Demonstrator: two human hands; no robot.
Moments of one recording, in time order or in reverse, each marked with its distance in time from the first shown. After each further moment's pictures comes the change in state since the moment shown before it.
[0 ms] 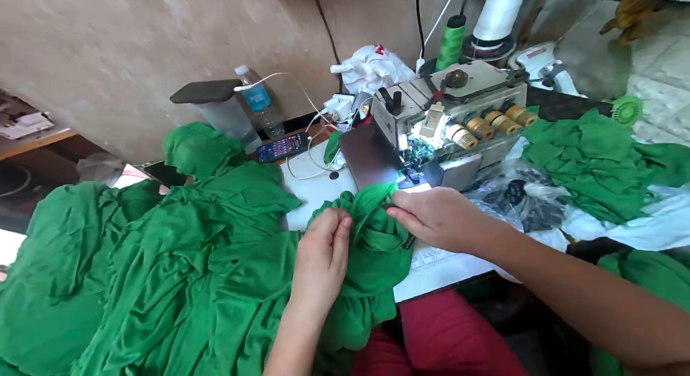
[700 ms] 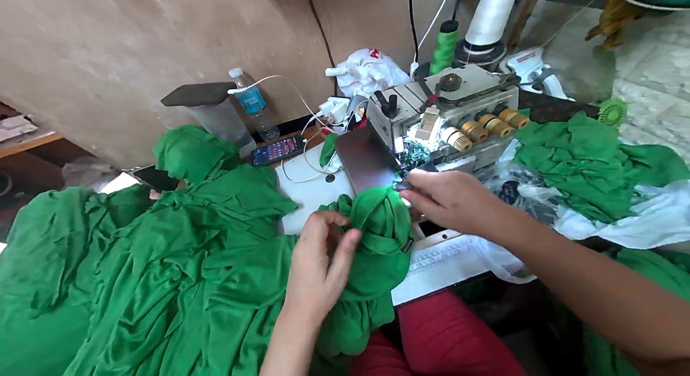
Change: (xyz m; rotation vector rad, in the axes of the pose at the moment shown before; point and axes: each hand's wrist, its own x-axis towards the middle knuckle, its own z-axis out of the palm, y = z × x) left_hand -0.001 -0.004 -0.002 -0.092 0.016 0.087; right_hand 0.000 0.021 -0.021 -0.011 0.050 0.116
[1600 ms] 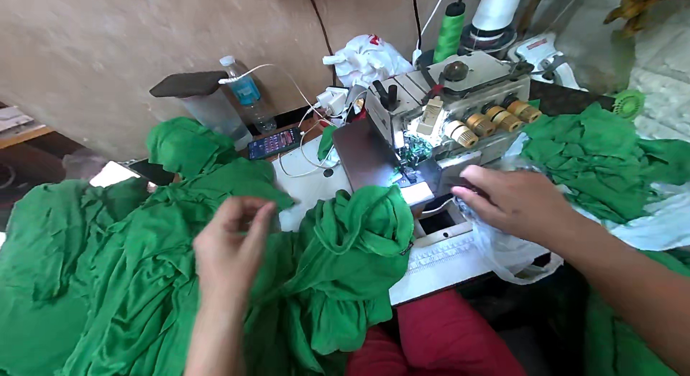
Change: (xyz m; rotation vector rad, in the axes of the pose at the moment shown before) left_hand 0.011 -0.040 -0.074 0.232 0.100 -0.199; right_hand -0.051 0.057 -0.009 -0.245 0.143 0.053
